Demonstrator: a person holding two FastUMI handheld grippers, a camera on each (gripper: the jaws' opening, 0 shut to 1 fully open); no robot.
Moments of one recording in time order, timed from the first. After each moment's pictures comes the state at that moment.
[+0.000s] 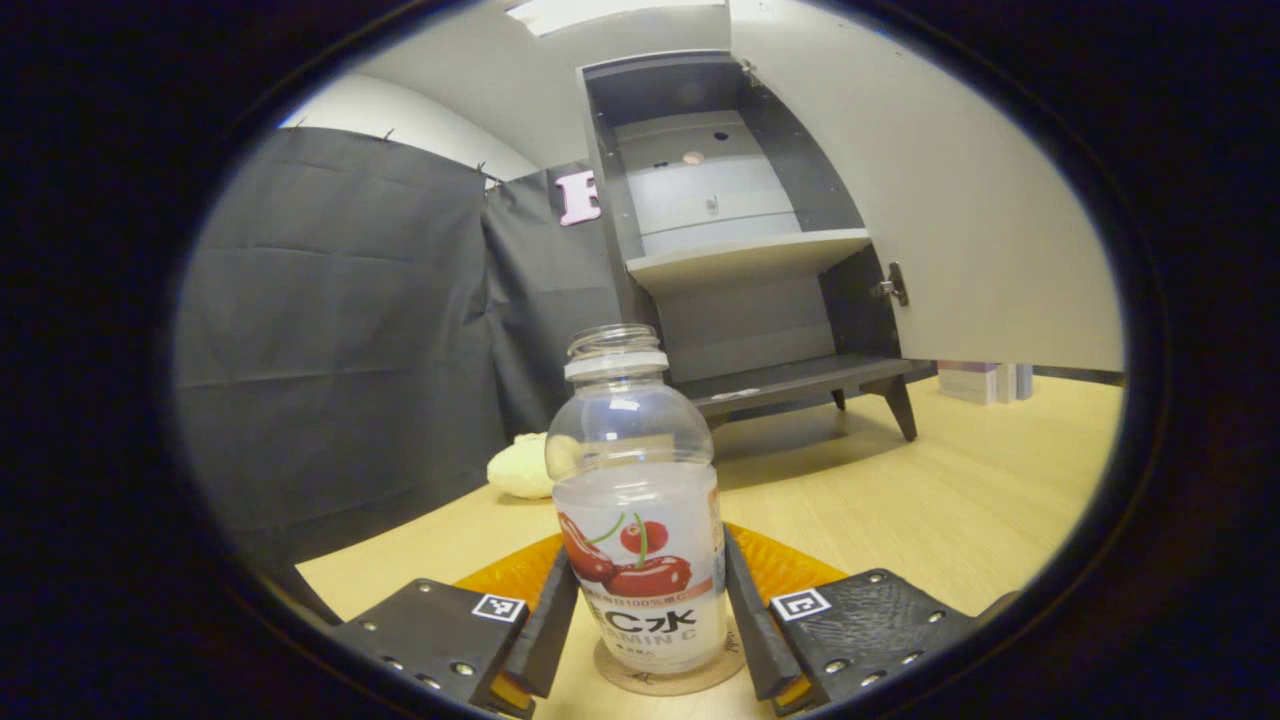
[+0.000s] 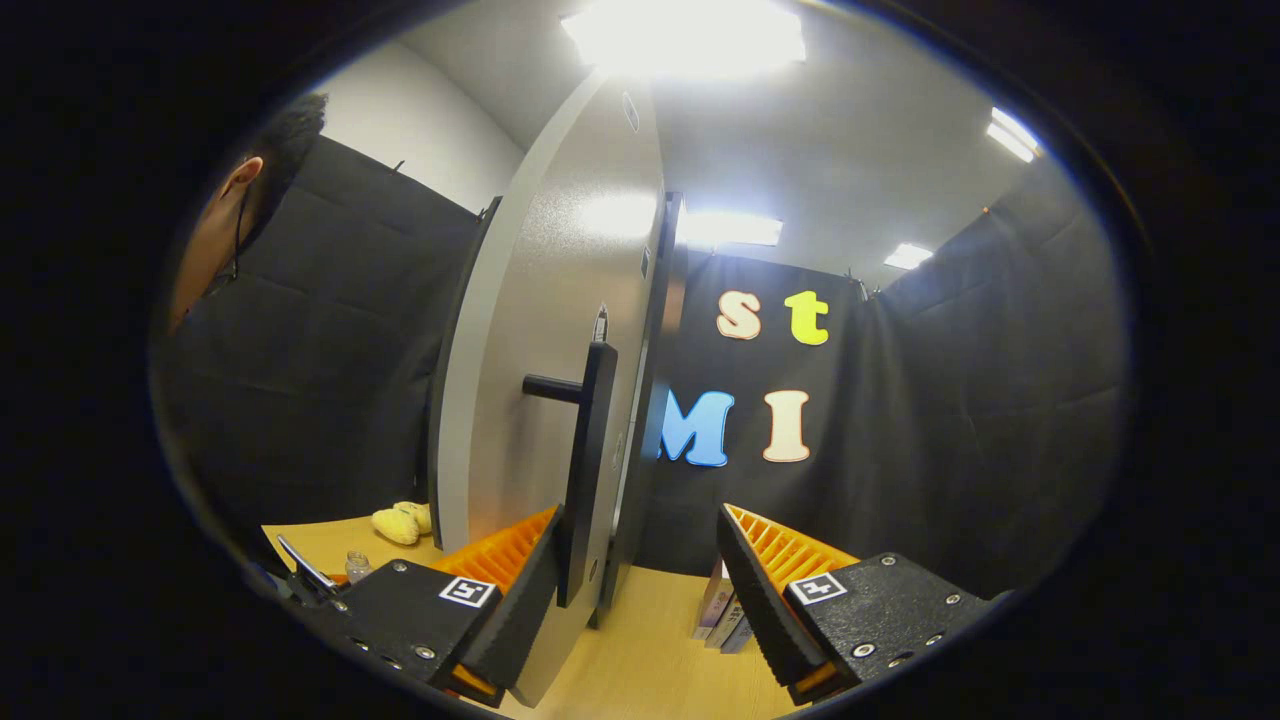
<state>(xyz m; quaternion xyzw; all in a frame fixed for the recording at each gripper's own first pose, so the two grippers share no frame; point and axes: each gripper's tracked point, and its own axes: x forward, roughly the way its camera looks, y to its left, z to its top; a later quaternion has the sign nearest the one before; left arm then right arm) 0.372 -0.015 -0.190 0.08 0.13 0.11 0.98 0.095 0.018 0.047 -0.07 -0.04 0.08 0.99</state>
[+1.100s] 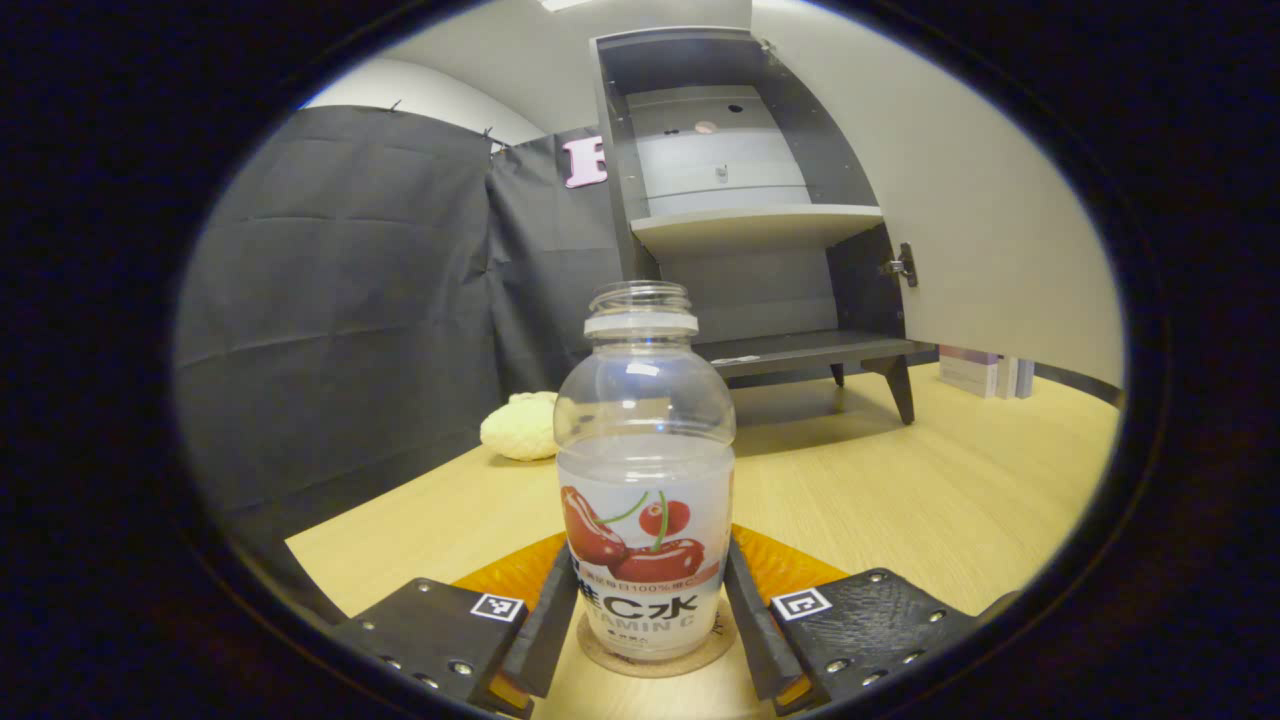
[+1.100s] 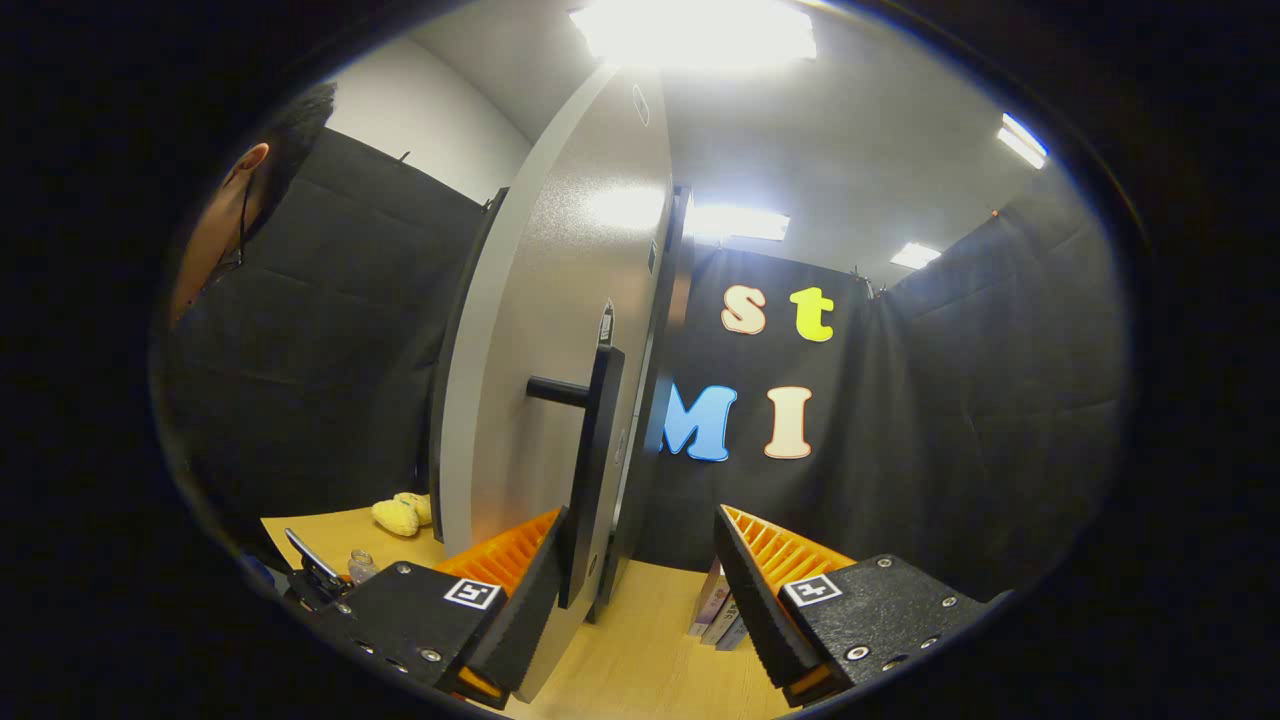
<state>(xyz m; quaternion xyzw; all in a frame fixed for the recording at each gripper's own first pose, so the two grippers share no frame) 0.366 -0.022 -0.207 0.05 0.19 0.10 0.97 0.095 0.019 0.047 -0.08 -0.03 0.08 0.99</state>
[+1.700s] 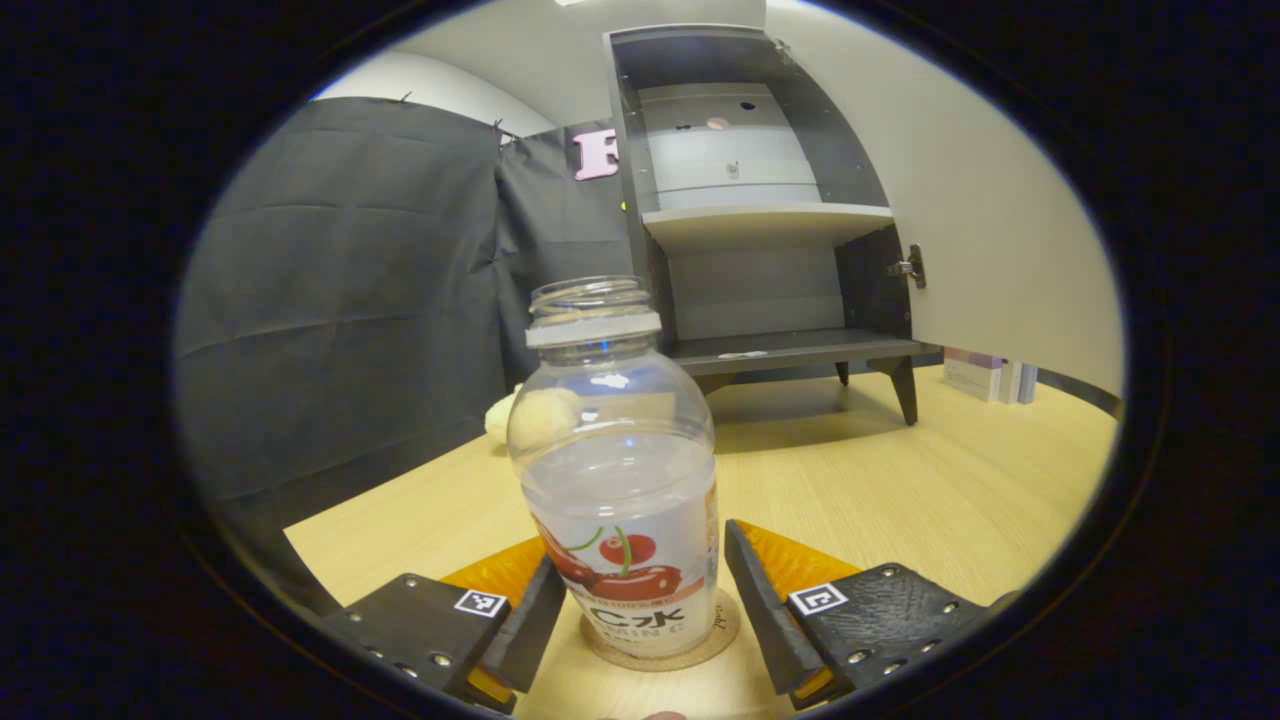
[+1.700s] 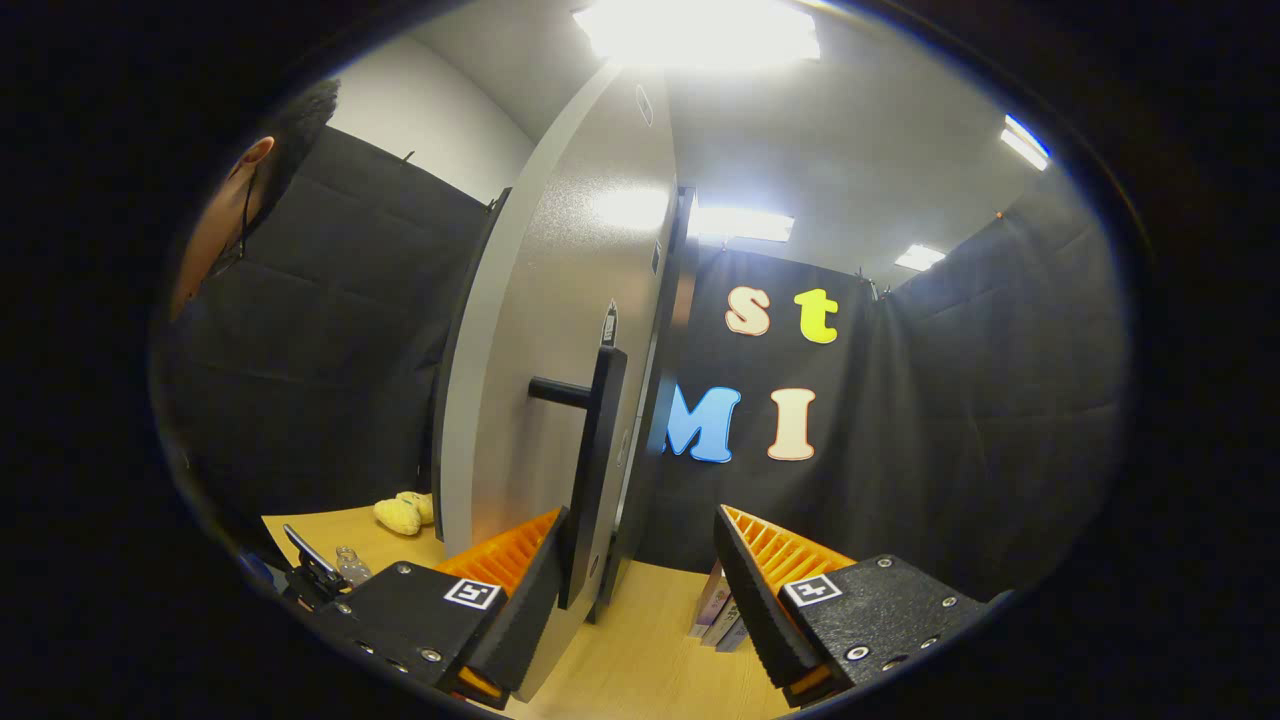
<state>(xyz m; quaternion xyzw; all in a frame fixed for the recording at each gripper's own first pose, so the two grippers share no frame) 0.364 -0.016 -0.209 0.04 0.20 0.11 0.97 0.096 0.020 0.048 -0.08 -0.03 0.09 0.99</state>
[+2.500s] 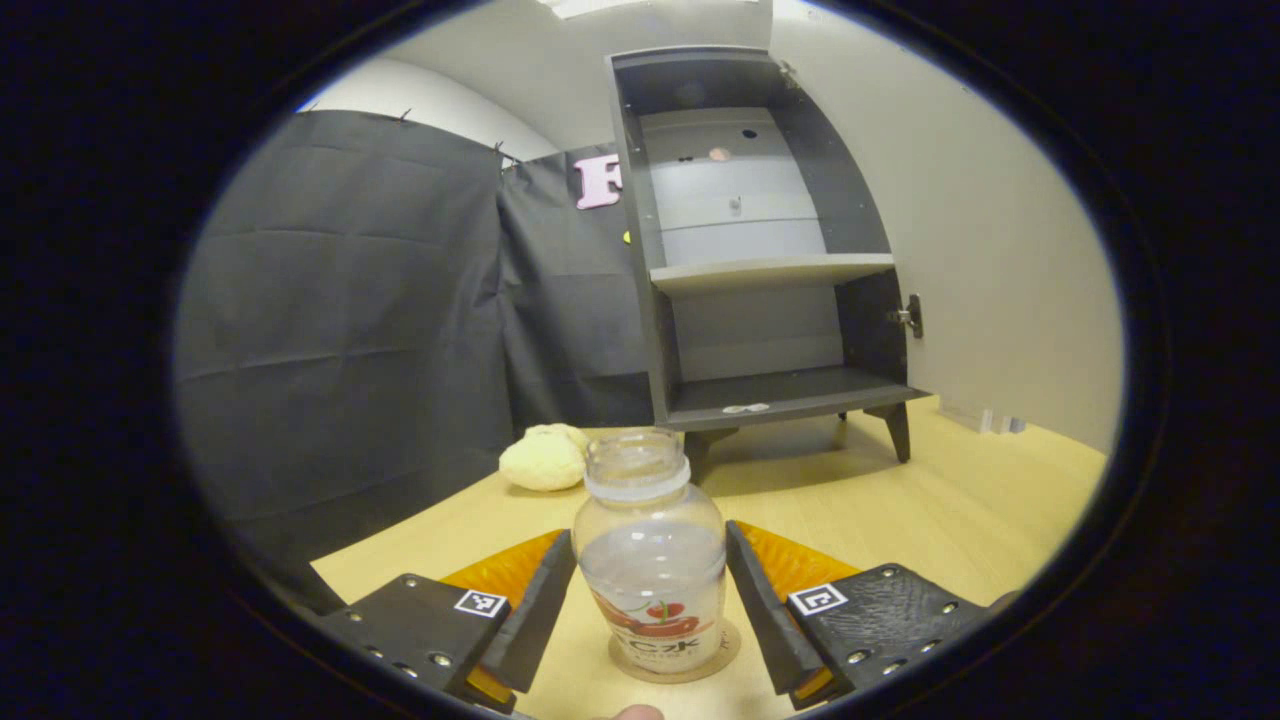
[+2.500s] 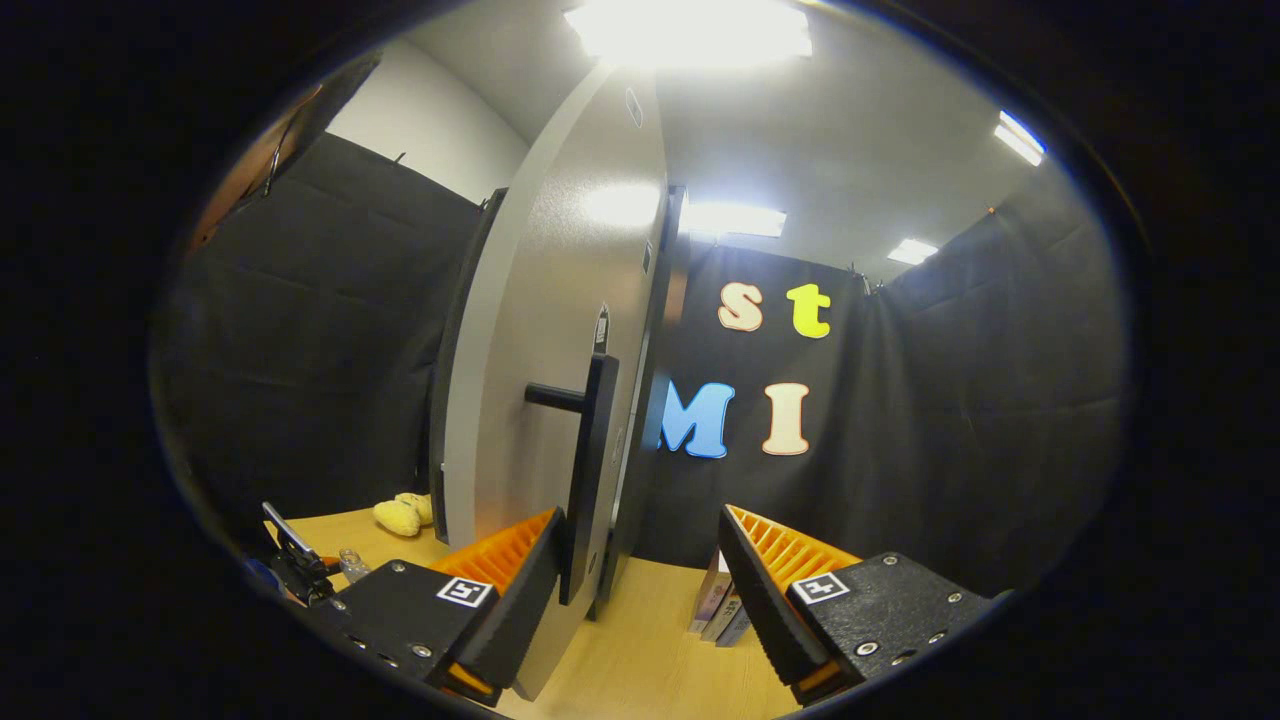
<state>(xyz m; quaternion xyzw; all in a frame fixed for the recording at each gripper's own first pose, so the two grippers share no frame) 0.366 -0.008 -0.136 0.05 0.16 0.11 0.98 0.091 0.017 0.055 -0.07 -0.03 0.08 0.99</state>
